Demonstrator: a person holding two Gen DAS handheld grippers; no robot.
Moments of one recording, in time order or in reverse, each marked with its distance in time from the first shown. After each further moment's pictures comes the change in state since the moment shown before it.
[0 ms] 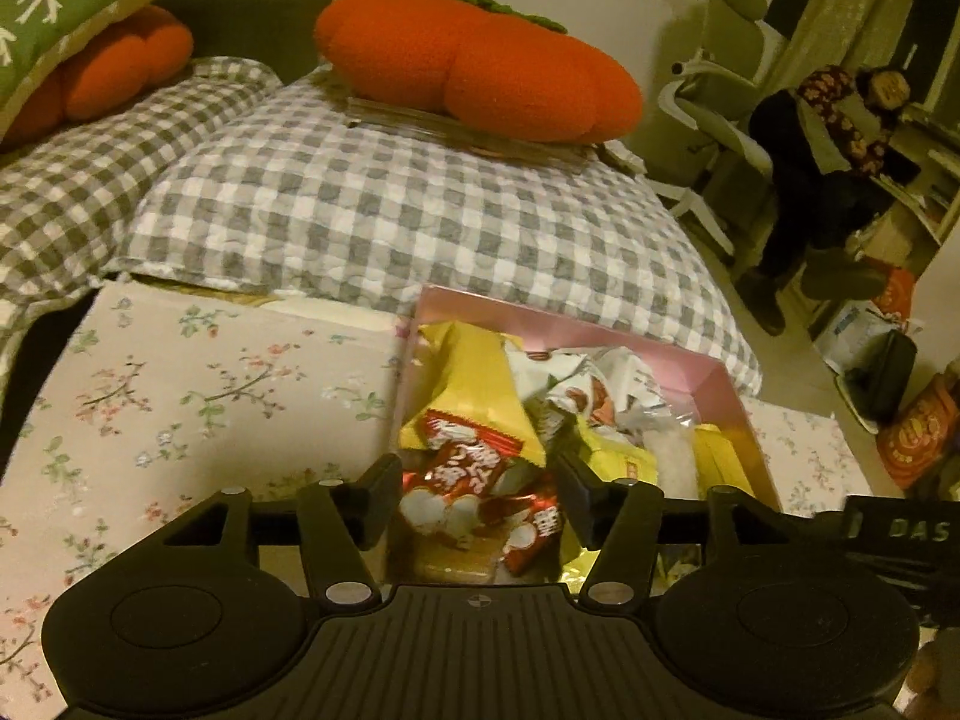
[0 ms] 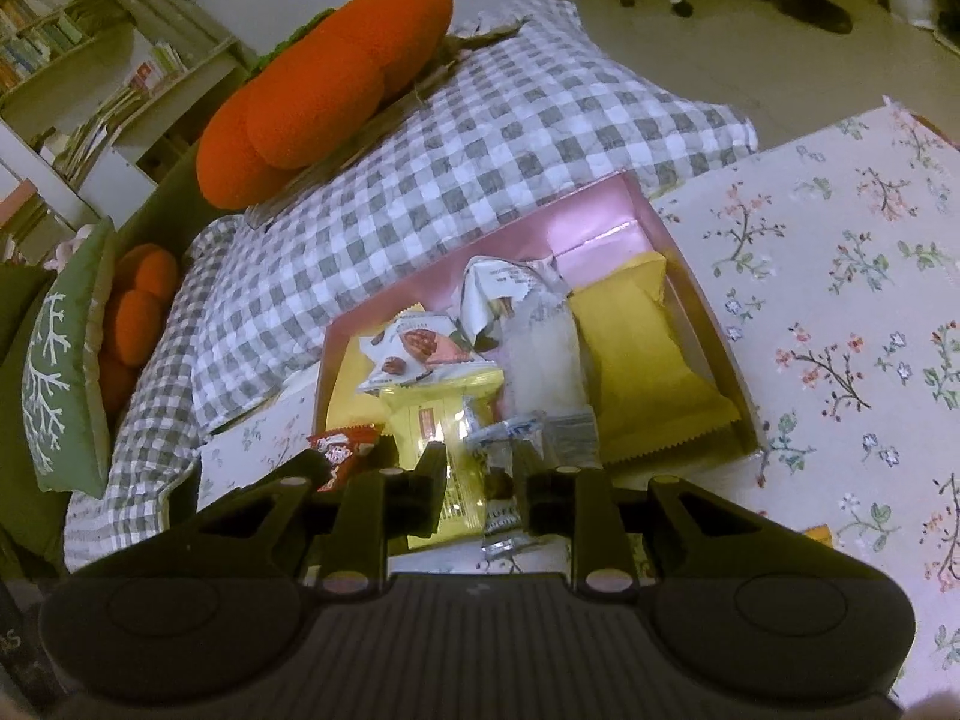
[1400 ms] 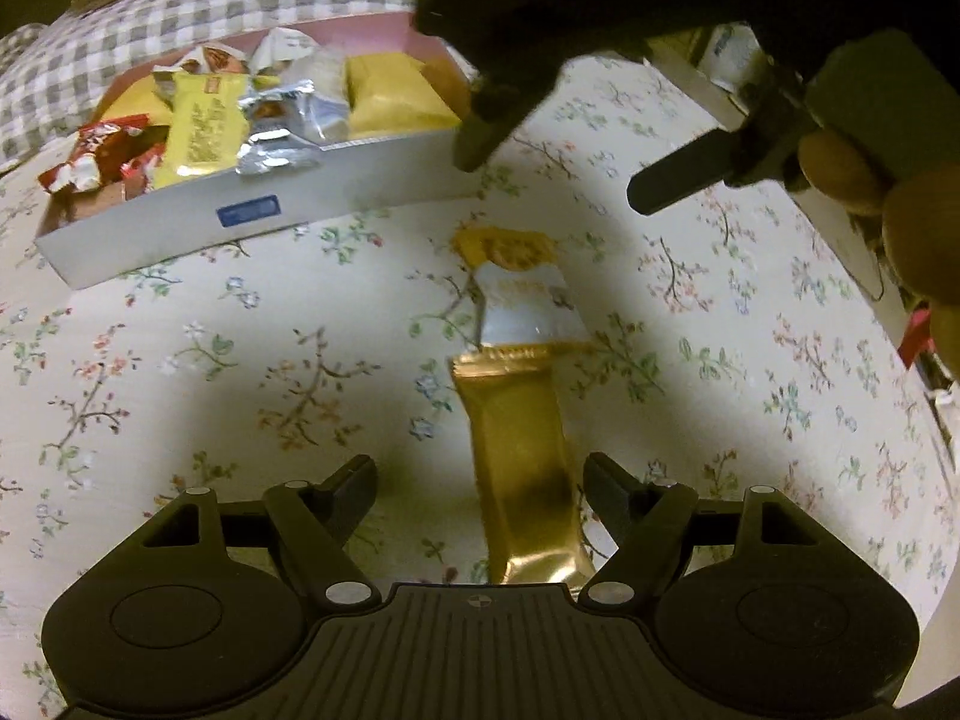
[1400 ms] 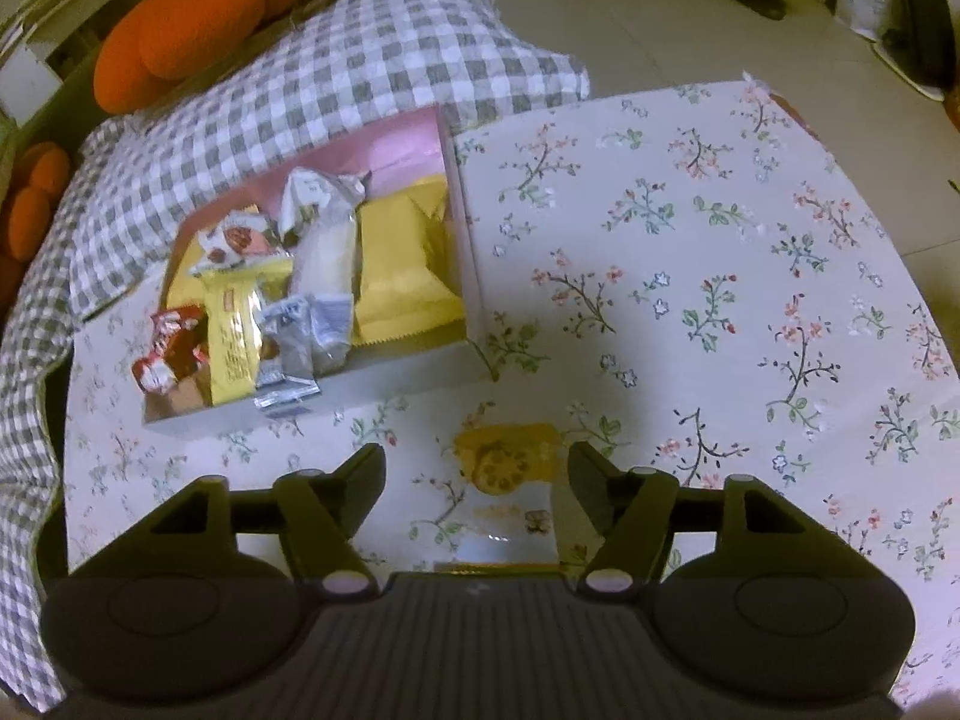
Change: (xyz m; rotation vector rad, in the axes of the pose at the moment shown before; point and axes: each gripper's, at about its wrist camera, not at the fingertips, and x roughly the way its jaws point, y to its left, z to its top) left arm -0.021 -0.148 -0.165 0.366 0.366 -0.088; right arm -0.043 -0.048 -0.005 -0.118 0.206 -0.276
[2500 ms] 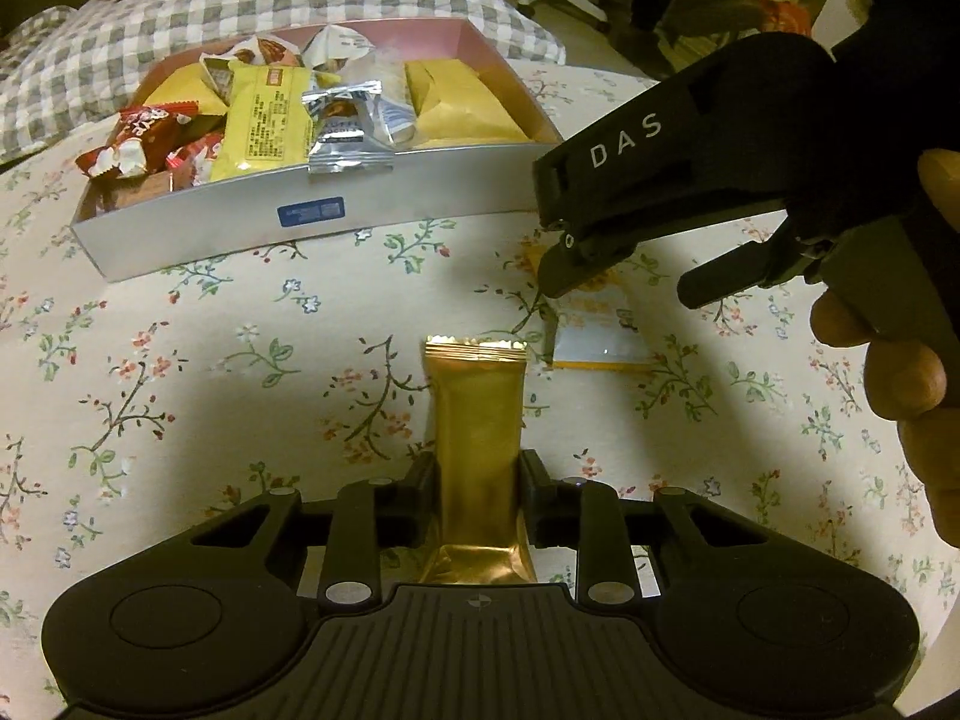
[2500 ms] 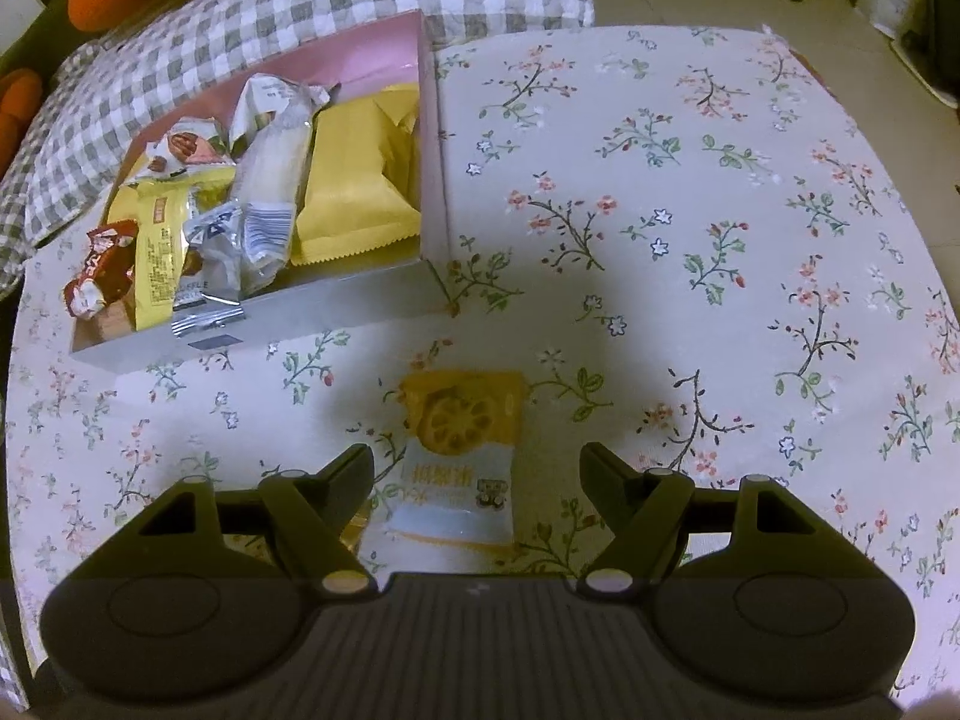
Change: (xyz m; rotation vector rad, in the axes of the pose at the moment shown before) left arm -0.004 0.034 0.006 -0.045 -0.025 0.008; right arm 0.040 -0.006 -0.008 -0.056 0.086 -0.056
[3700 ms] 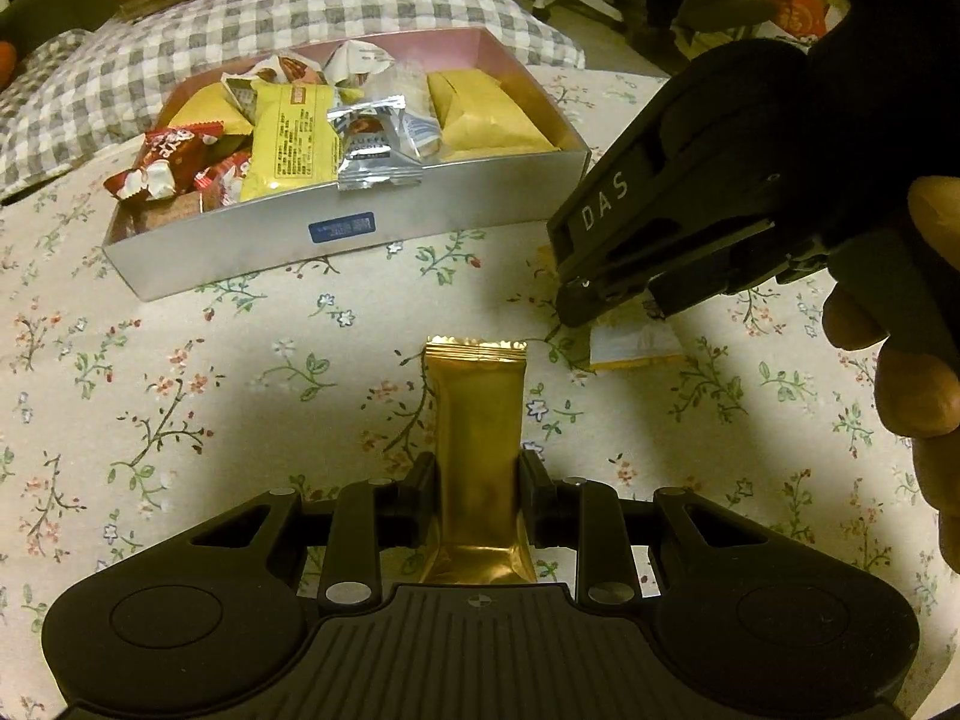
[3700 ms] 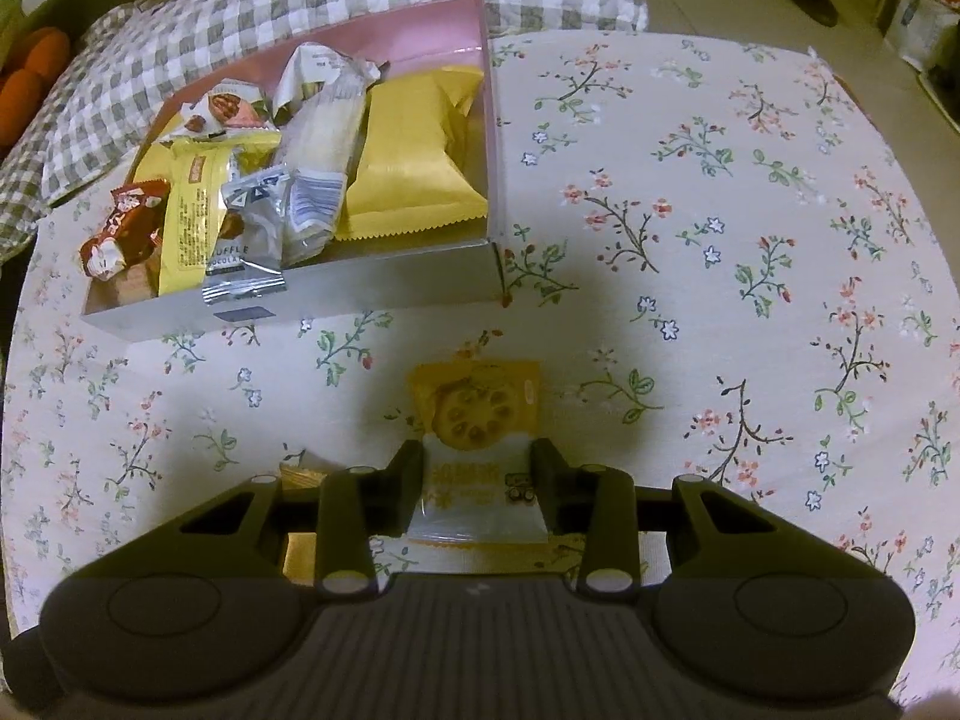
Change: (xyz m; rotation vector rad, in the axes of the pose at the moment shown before) left arm -0.001 -0.003 0.003 0.021 -0.013 0.073; right arm 0.002 0.017 -0.005 -0.075 -0.001 0.012
